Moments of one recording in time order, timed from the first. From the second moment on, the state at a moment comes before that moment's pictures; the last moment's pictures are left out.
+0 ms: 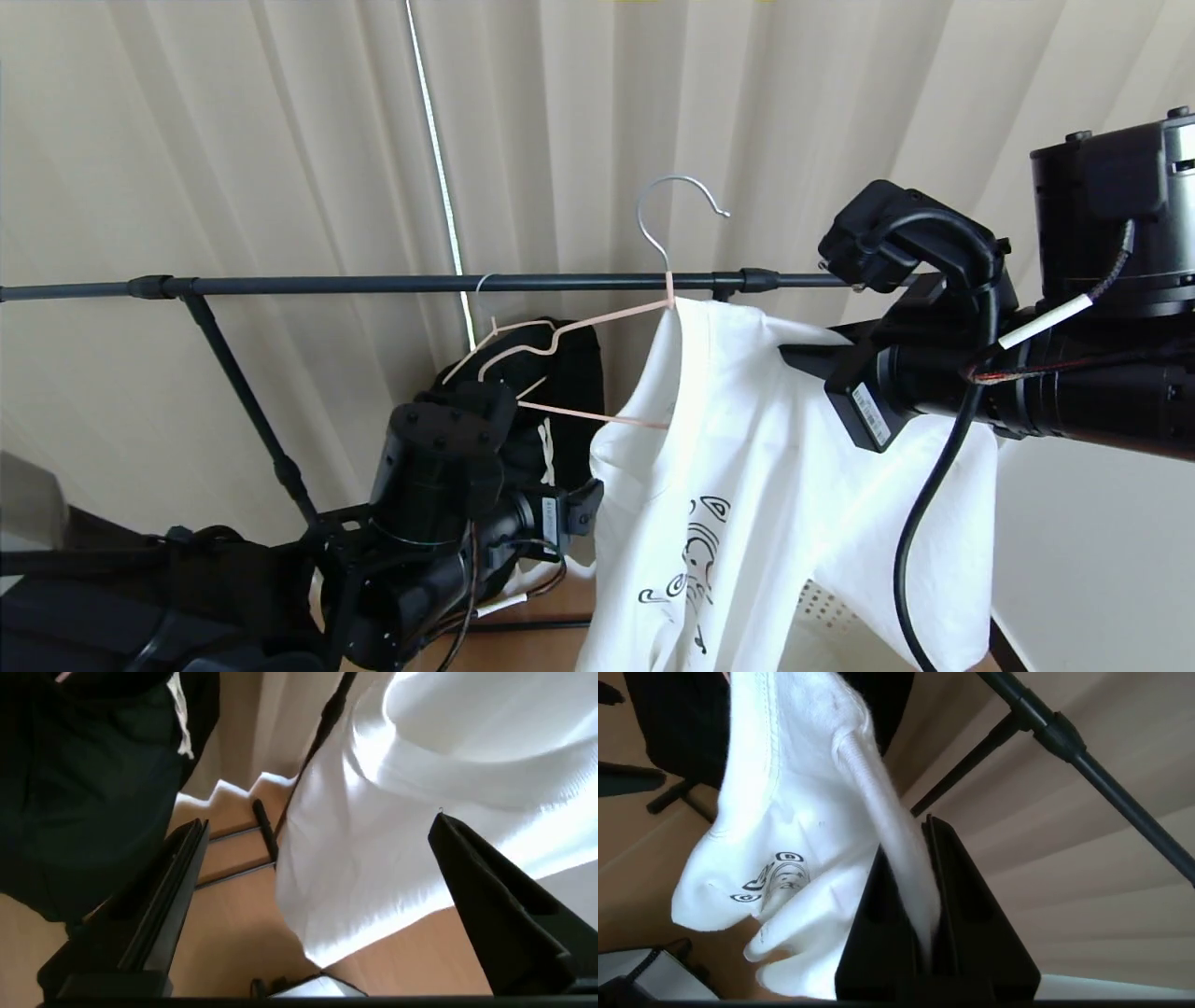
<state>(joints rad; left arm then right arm) -0.75 1.82 -0.65 -0.67 0.30 -0.35 0.67 1.52 -1.12 0.05 -0.22 -0.31</state>
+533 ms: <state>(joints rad) -0.75 1.97 -0.83 -0.67 0.44 -0.33 0.70 1.52 -1.11 0.05 -0.22 -0.31</state>
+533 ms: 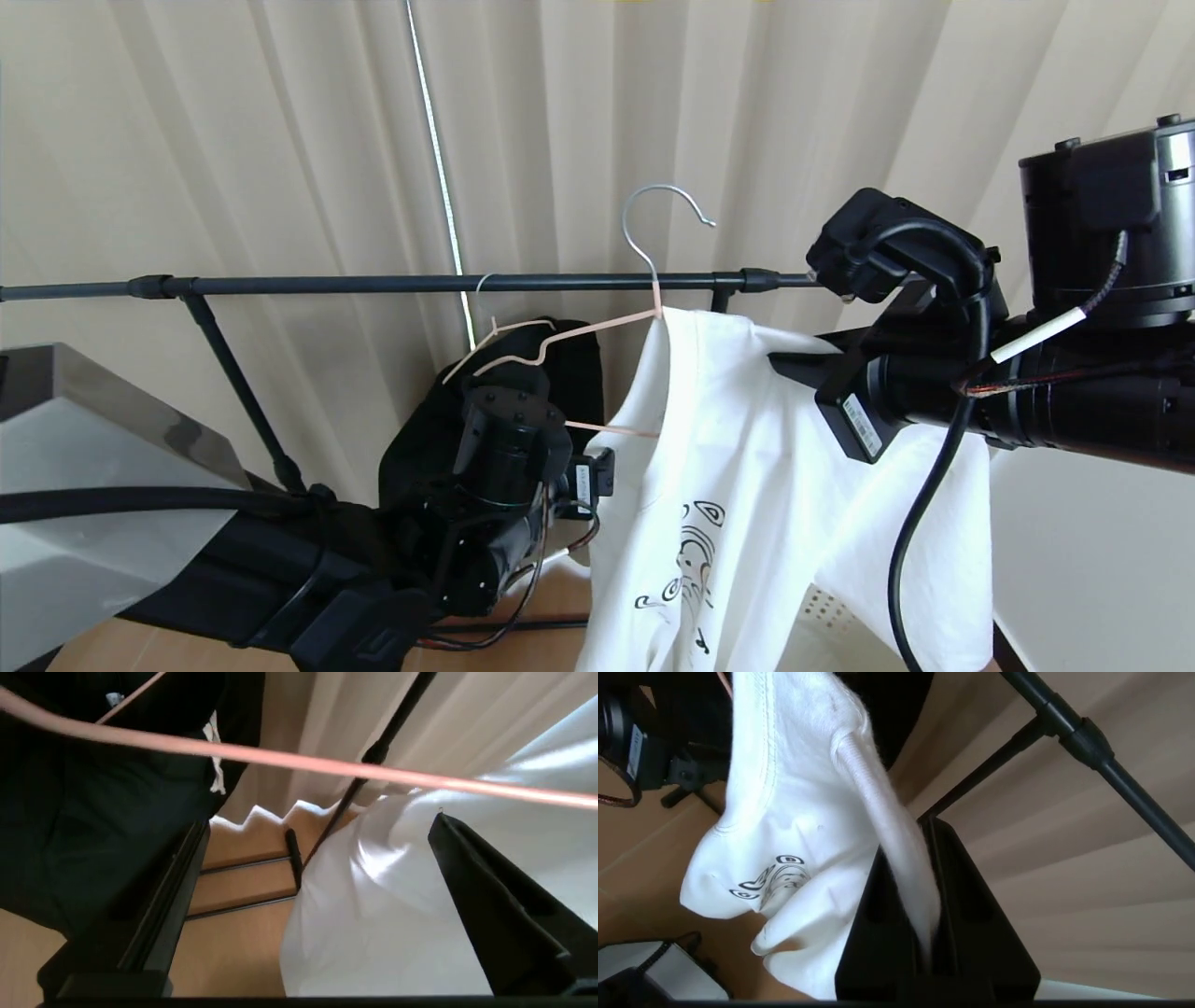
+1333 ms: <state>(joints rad) -0.76 2.02 -0.77 -0.67 0.47 -0.29 0.70 1.47 -1.10 0.05 -0.22 -0.30</state>
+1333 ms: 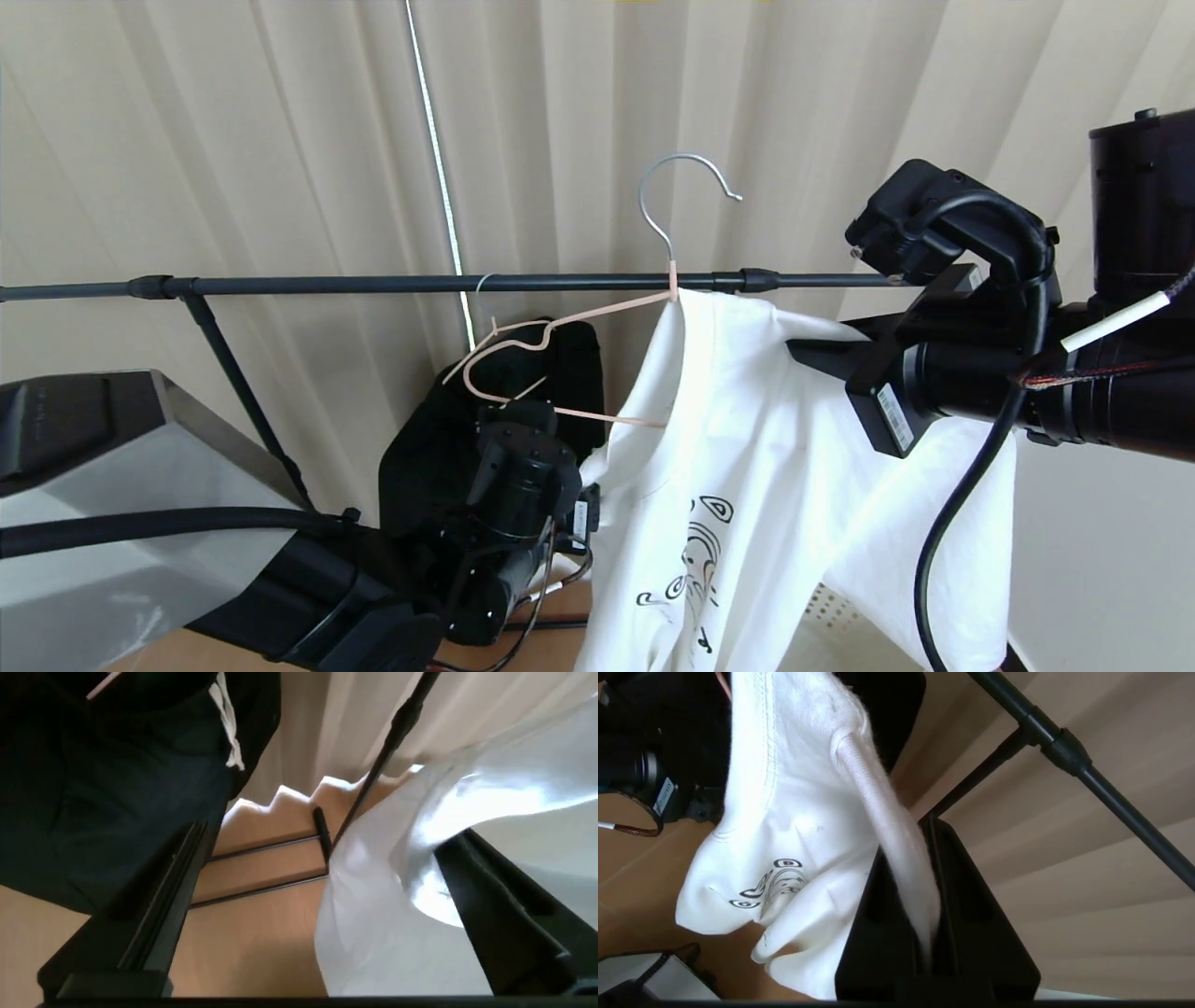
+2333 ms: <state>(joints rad) -0.68 1.90 -0.79 -0.68 0.48 -0.16 0.58 1.42 -0.60 -0.46 -0.13 -0.23</state>
